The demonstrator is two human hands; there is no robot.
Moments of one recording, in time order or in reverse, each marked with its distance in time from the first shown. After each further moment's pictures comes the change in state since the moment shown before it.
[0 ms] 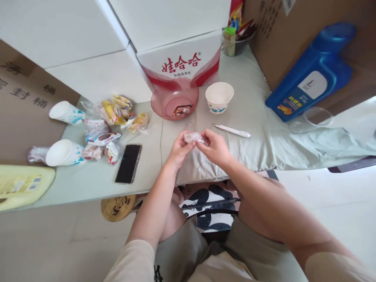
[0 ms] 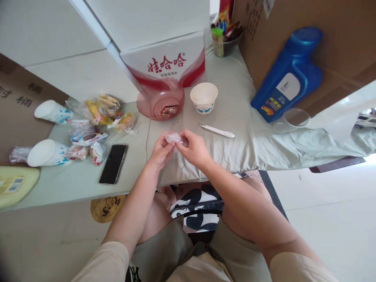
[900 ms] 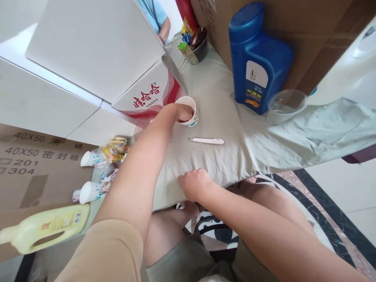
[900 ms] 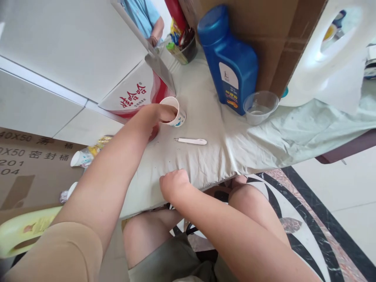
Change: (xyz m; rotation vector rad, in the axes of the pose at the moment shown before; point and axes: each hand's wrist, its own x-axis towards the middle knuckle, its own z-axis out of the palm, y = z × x) left_hand 0.216 0.042 0.174 1.595 -0.318 -0.431; right_hand -0.027 -0.021 -0.053 -0.613 -0.771 0.041
